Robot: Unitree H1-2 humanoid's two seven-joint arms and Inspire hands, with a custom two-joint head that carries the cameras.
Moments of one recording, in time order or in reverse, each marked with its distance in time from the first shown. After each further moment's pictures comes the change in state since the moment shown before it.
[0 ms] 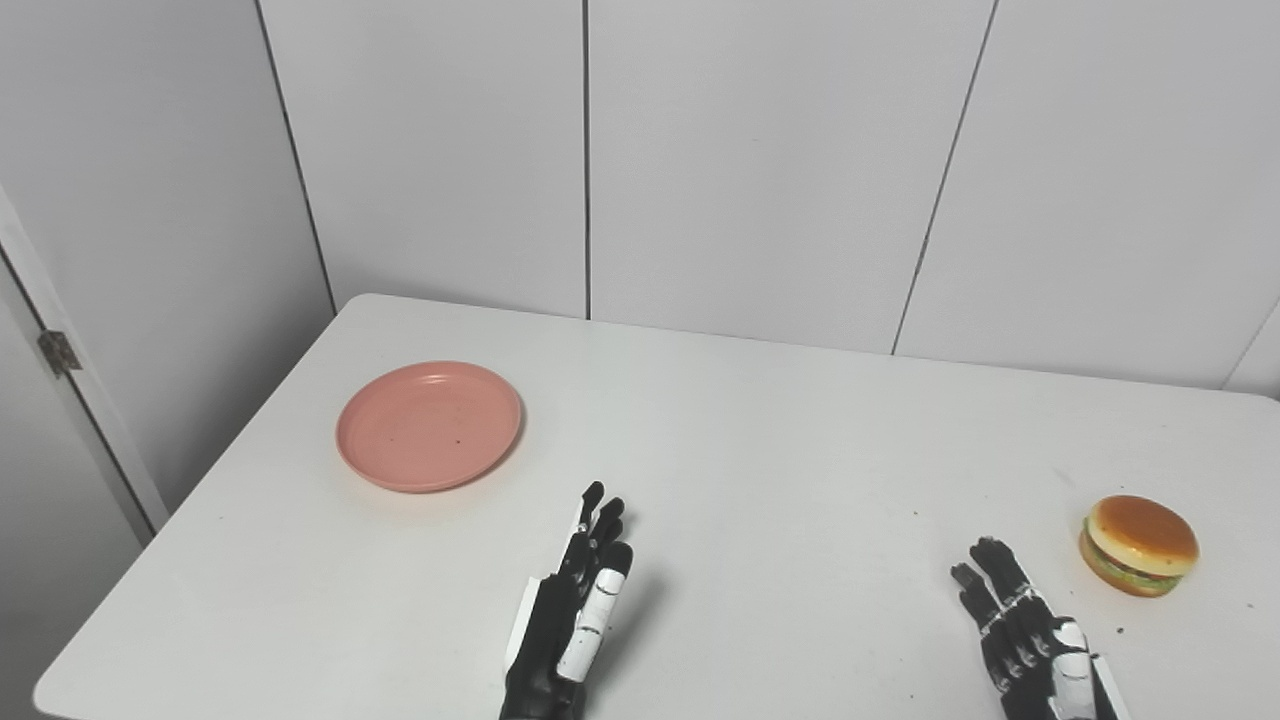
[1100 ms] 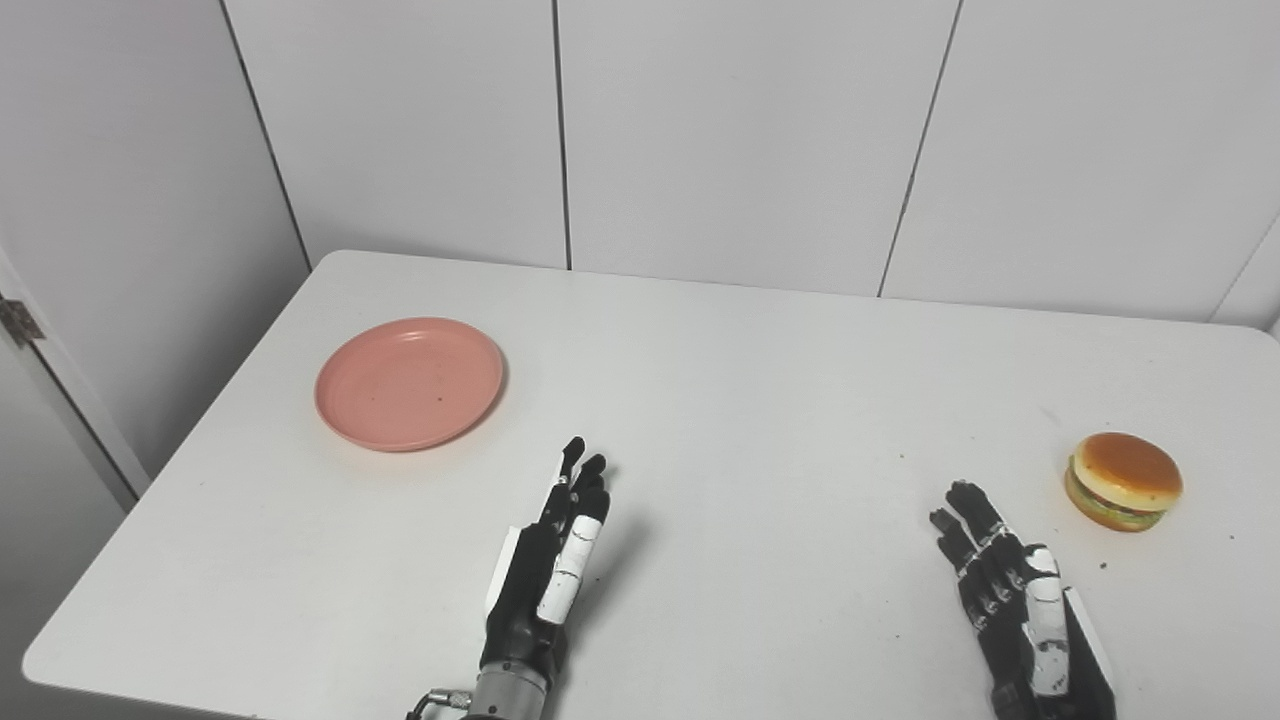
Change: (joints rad) left arm 0.008 0.006 0.009 -0.064 0.006 0.099 -0.018; right arm 0.006 0.003 0.006 -0.057 -0.007 0.102 -0.034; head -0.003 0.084
